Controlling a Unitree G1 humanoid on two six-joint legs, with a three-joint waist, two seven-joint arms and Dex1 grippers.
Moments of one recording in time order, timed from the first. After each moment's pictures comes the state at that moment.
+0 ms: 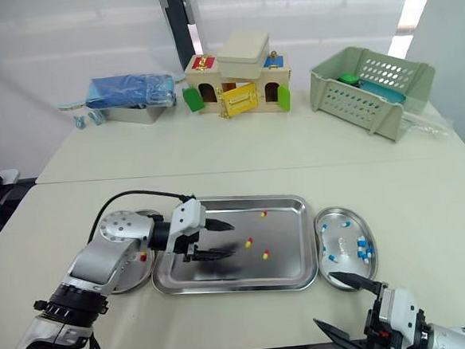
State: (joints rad) left arm -0.50 0.66 -0.27 0.12 -0.21 0.19 -1.28; right arm 0.54 -0.49 -0.08 -0.40 0.41 -0.24 1.04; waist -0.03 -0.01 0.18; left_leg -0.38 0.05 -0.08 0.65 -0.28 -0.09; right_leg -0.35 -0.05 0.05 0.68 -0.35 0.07
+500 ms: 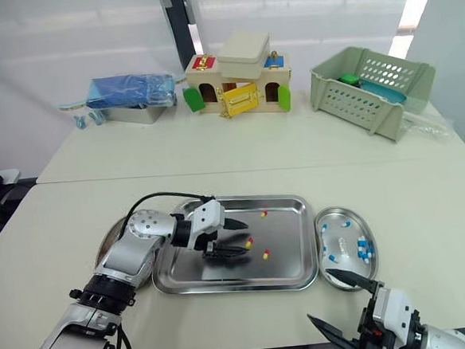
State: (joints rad) left arm -0.57 0.54 -0.29 0.28 -0.12 0.11 -1.26; right arm 0.54 -0.49 -0.04 -0.42 0.39 -0.25 0.97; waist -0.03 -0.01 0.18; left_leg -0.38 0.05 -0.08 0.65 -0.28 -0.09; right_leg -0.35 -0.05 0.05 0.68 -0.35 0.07
